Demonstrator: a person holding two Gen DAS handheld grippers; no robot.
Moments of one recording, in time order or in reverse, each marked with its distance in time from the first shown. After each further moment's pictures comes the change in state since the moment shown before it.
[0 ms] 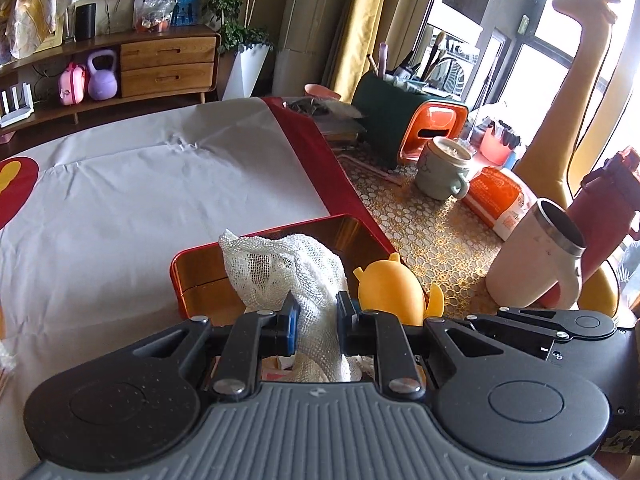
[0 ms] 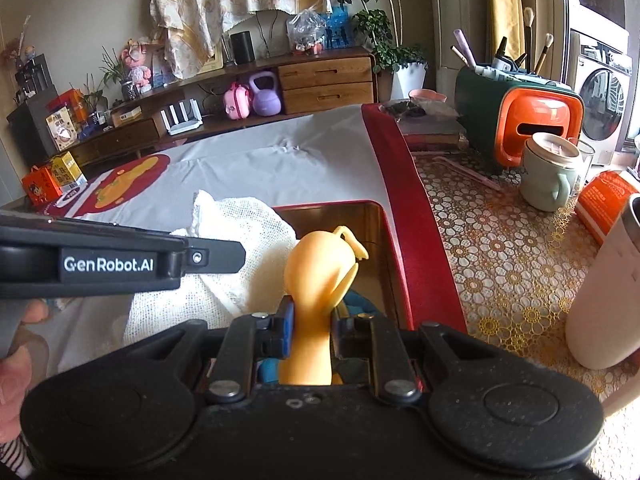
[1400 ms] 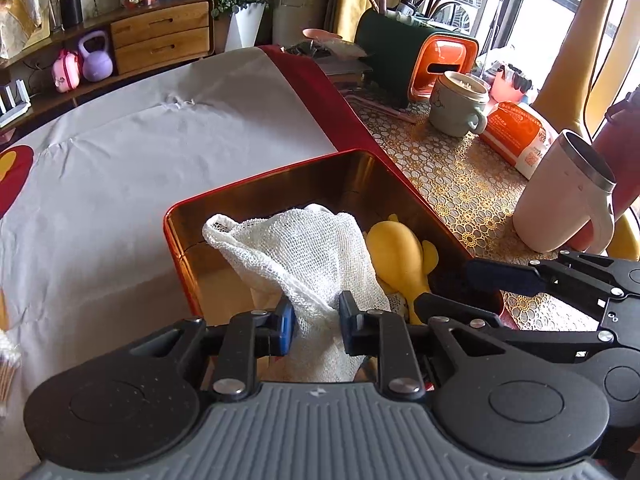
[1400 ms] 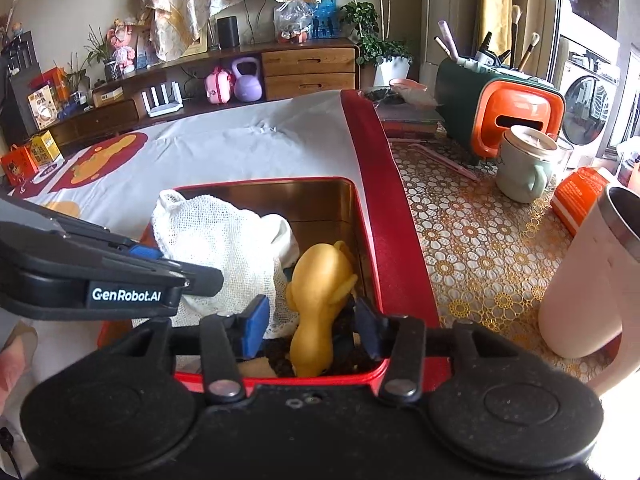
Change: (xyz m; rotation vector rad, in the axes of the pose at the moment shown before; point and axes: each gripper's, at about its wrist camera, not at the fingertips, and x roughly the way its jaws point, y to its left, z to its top) left arm 0.029 -0.006 -0.014 0.081 0.148 0.059; right arm -0.006 -0.003 -0.013 -0.034 0.025 -0.078
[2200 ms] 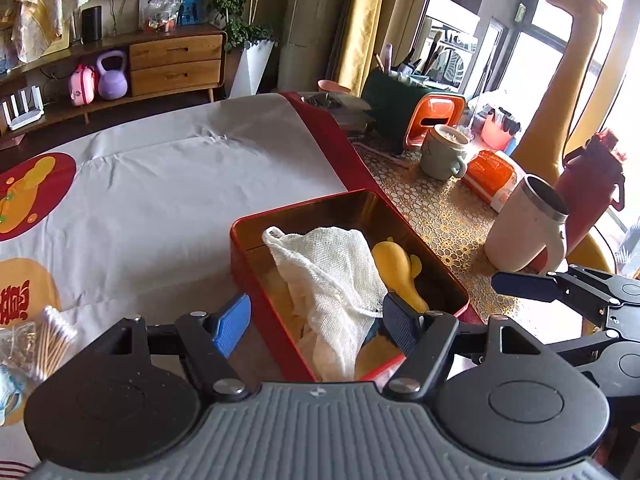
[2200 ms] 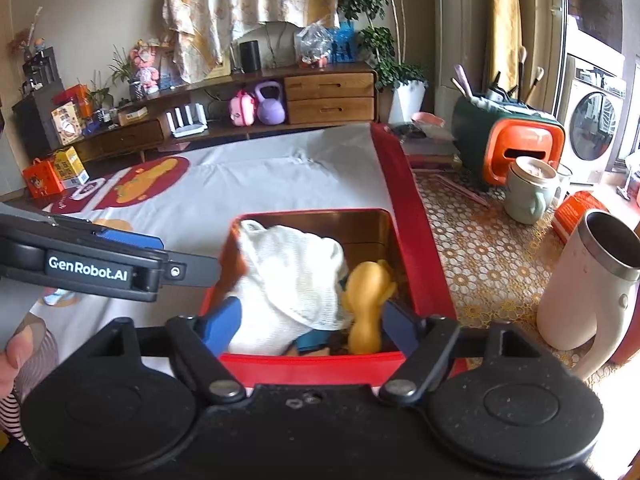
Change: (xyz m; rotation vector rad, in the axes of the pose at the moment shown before) left arm -0.087 0.034 -0.021 -0.049 -0.118 -0.040; right arm -0.066 0.036 0.002 -0.008 -0.064 0.056
